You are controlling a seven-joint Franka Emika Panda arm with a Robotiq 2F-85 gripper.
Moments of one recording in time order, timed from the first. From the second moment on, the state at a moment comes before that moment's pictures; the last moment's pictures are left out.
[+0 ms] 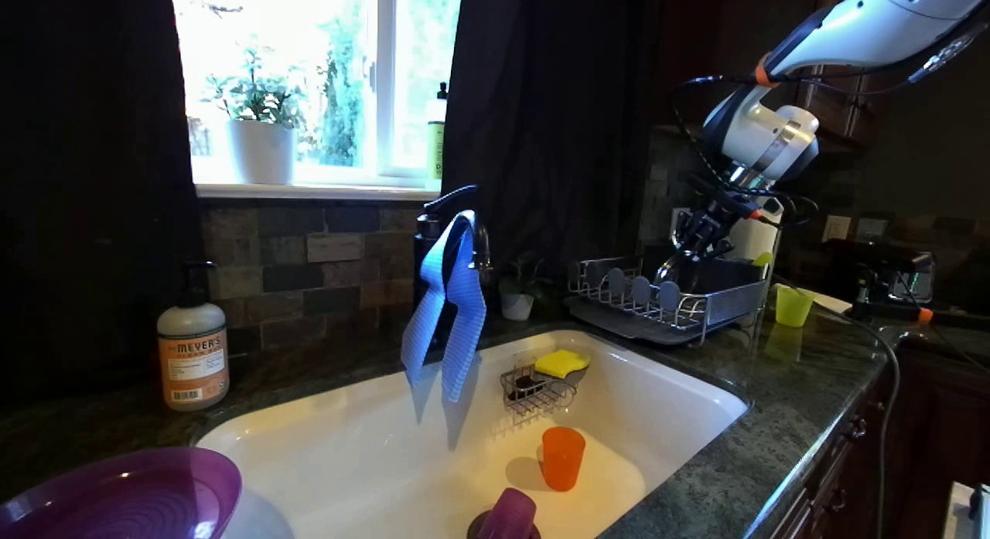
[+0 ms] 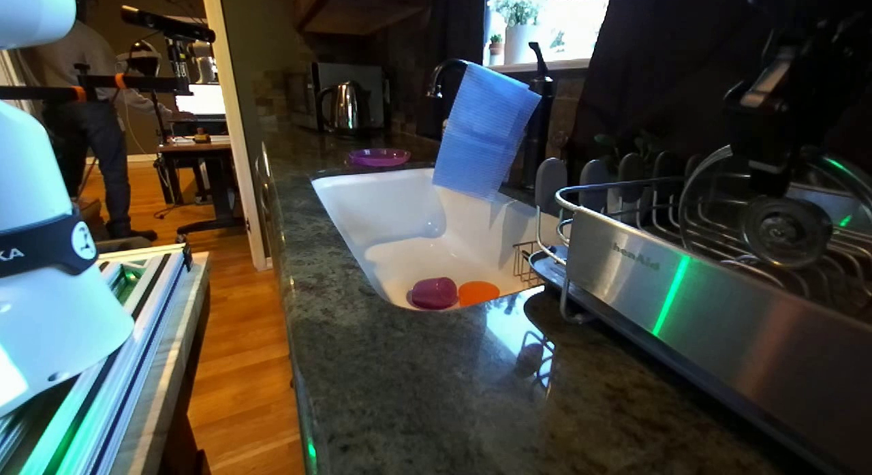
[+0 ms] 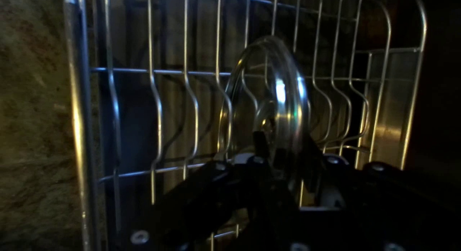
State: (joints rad) arm -0.32 0.19 -0.28 -2.09 0.71 2.46 0.39
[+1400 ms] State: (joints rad) arm -0.30 0.10 -0.29 -2.00 0.46 2.32 0.66
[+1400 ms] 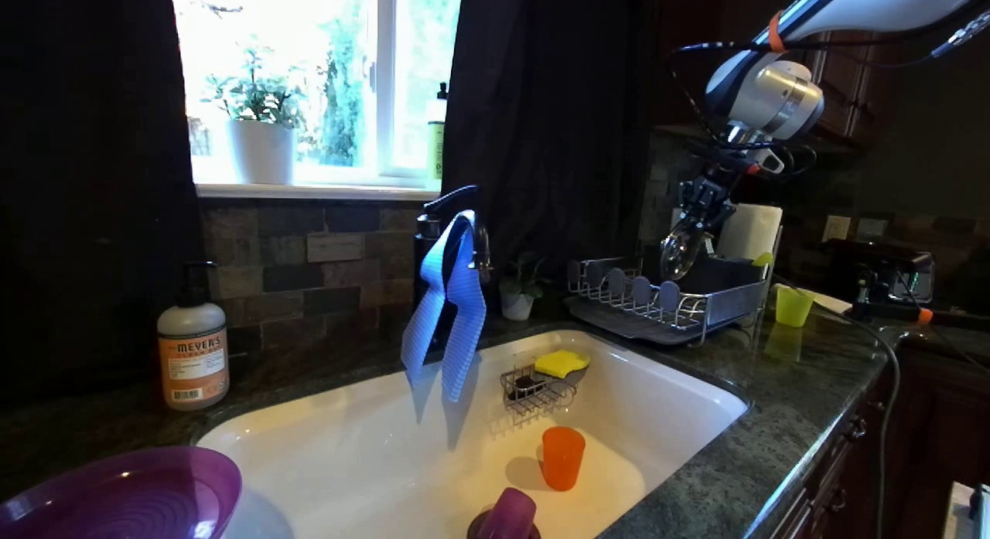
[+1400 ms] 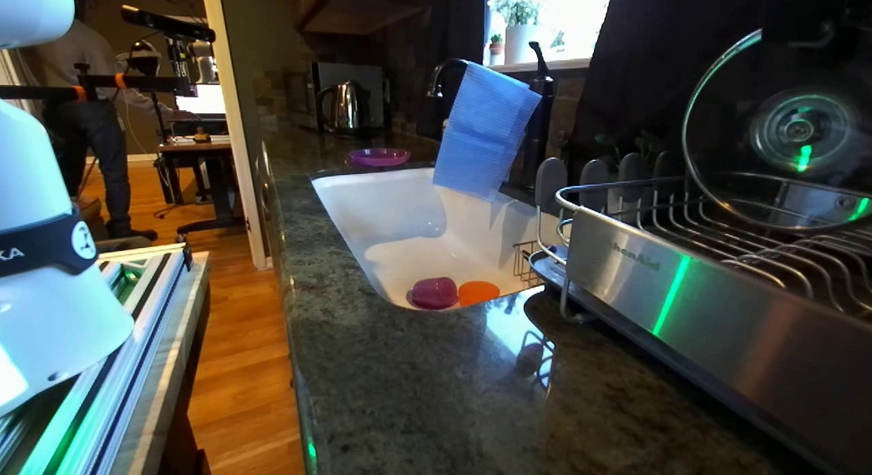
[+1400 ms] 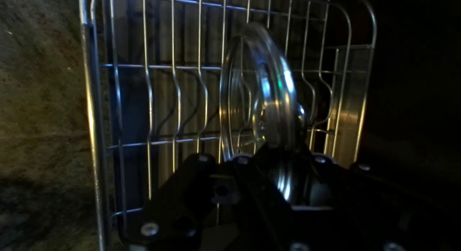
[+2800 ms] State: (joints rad) arm -0.33 -0.03 -0.33 -1.95 0.41 1.78 -0.03
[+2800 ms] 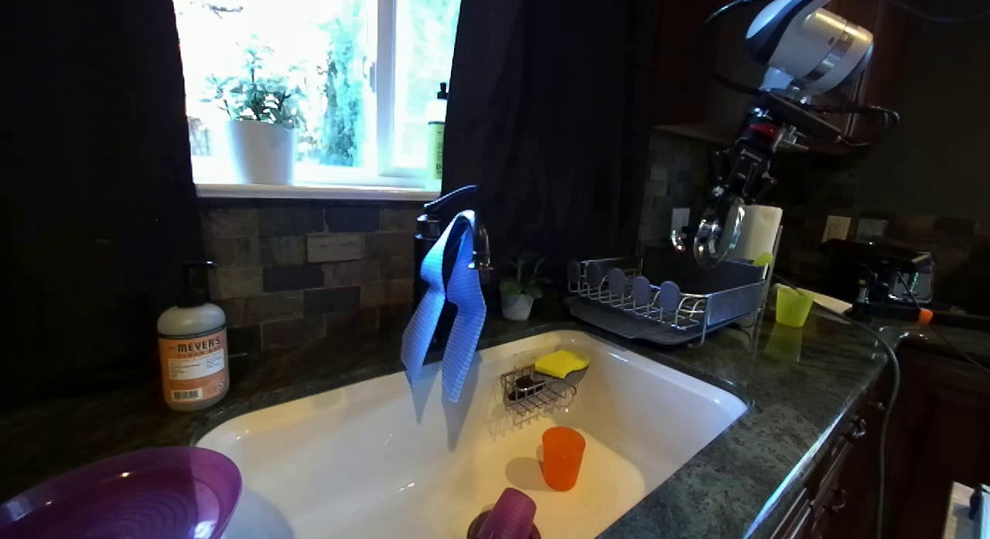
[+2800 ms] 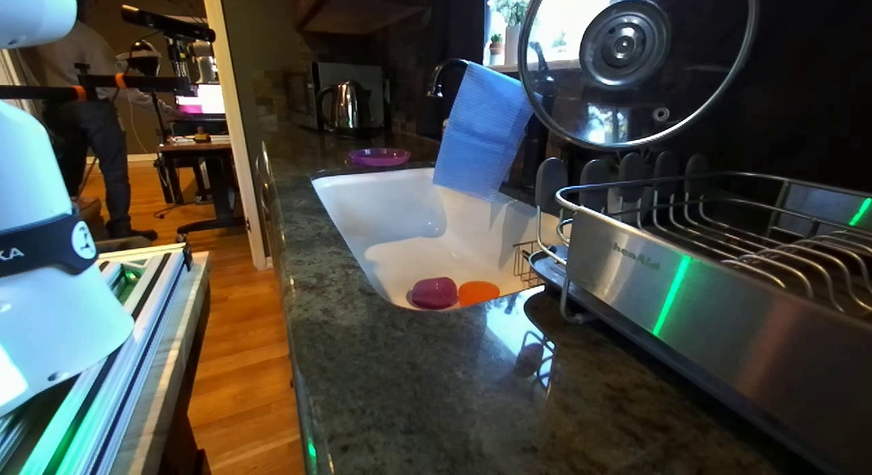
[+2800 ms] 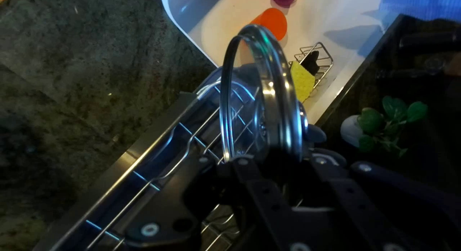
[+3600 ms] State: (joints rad) arm -0.33 -0.02 -0.33 -1.90 0.42 1.71 -0.17
